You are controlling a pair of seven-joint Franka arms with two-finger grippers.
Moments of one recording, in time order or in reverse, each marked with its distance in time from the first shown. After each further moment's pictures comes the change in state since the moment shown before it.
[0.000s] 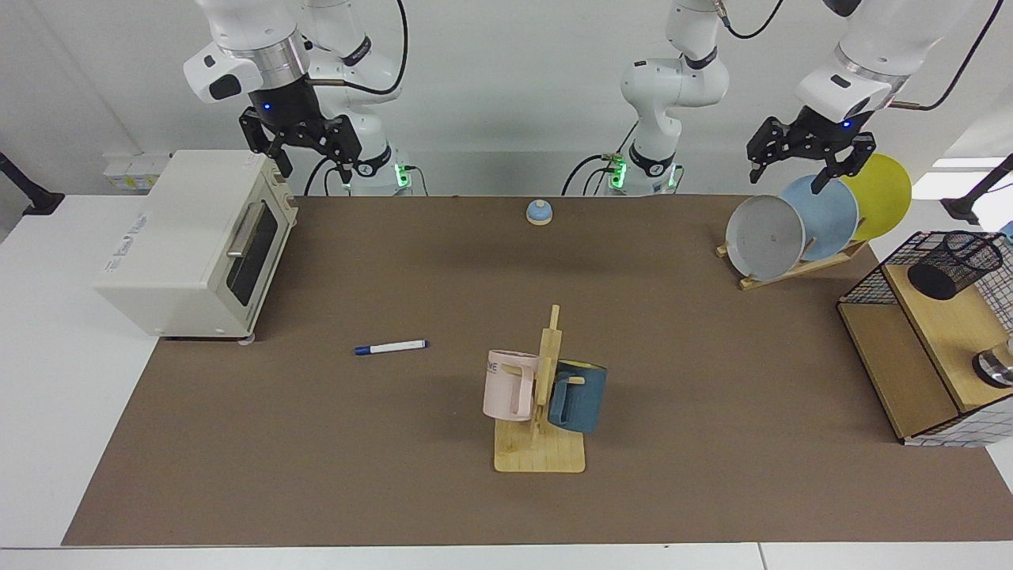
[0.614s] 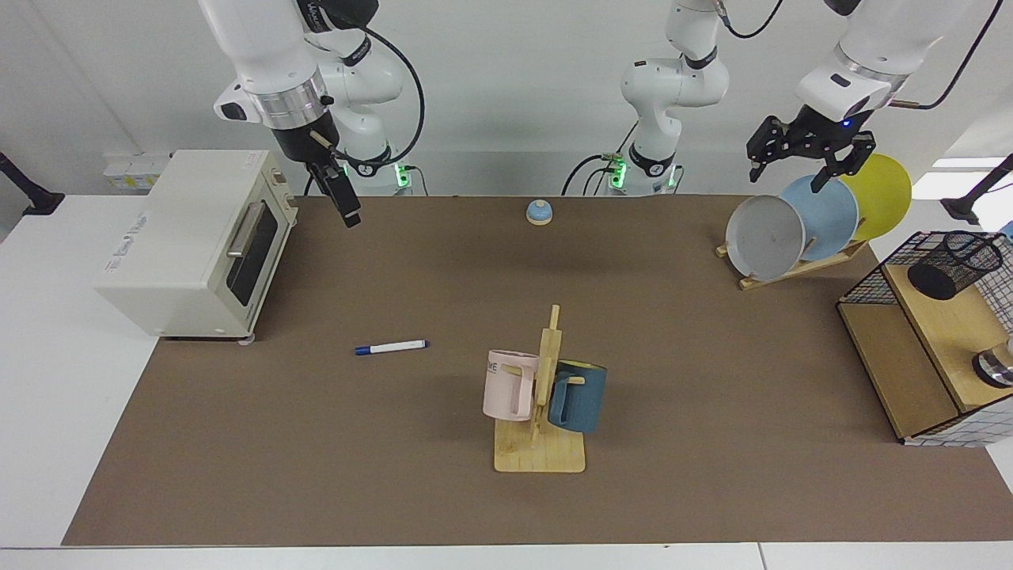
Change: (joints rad) left arm 0.000 -0.002 0.000 0.000 0.000 -0.005 0.000; right arm 0.008 0.009 0.008 -0.117 0.047 0.137 0.785
